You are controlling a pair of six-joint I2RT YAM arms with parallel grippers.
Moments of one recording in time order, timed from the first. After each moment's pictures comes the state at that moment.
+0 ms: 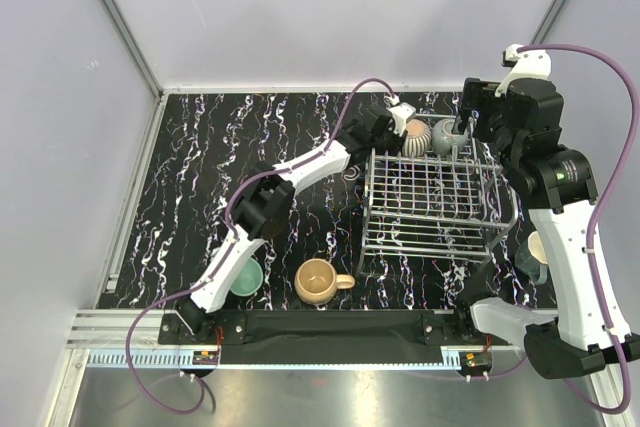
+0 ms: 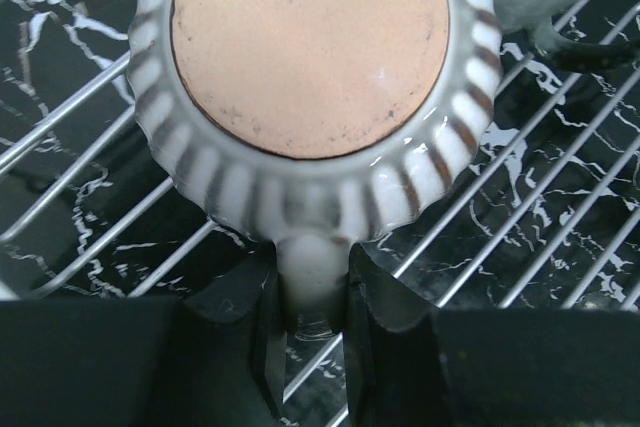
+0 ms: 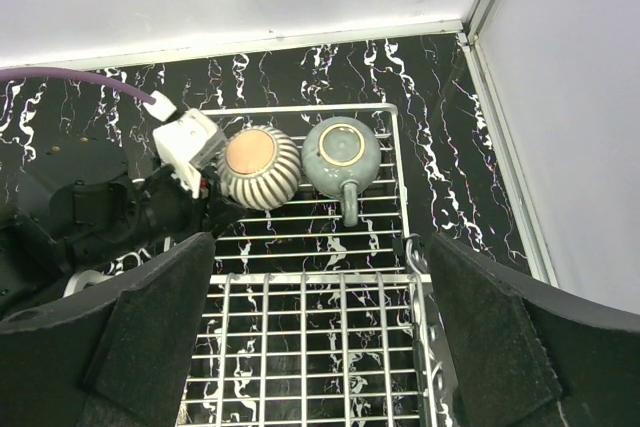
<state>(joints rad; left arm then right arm) -0.77 2.49 2.15 -0.25 0.19 -0.11 0.26 1.13 1.63 -0.83 0.36 0.13</state>
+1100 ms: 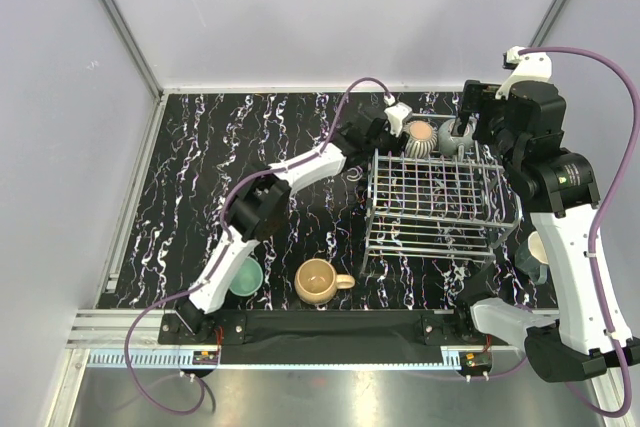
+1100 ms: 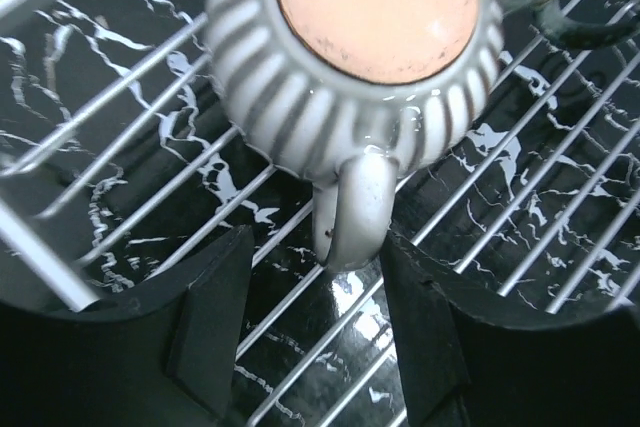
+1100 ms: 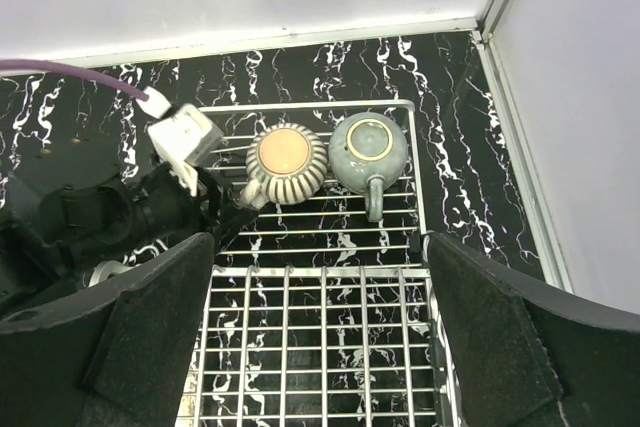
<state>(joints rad) -0.77 2.42 2.02 -0.13 0.17 -0.11 0.26 1.12 1.62 -0.84 0.33 0.14</state>
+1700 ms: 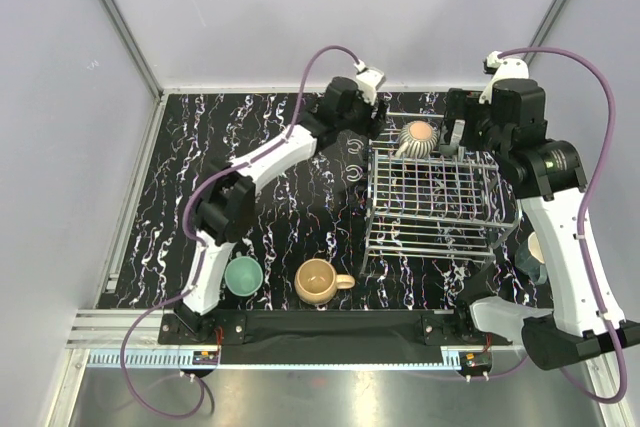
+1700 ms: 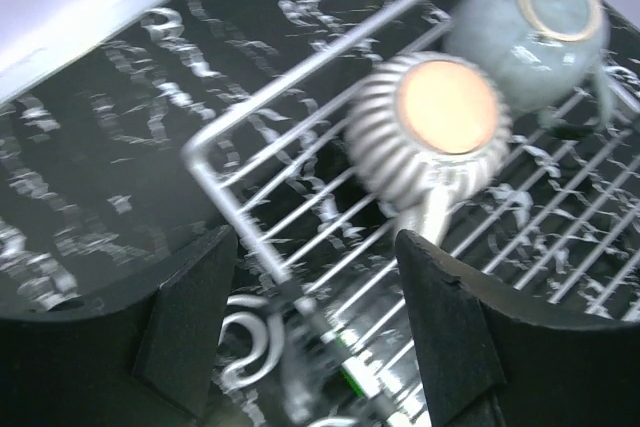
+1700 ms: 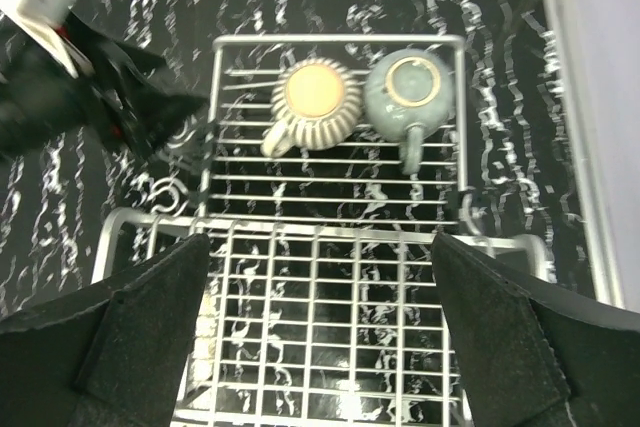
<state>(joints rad) -0.68 2.20 1.92 -0.12 0.14 -0.09 0.26 1.17 1.62 -0.93 0.24 0.19</state>
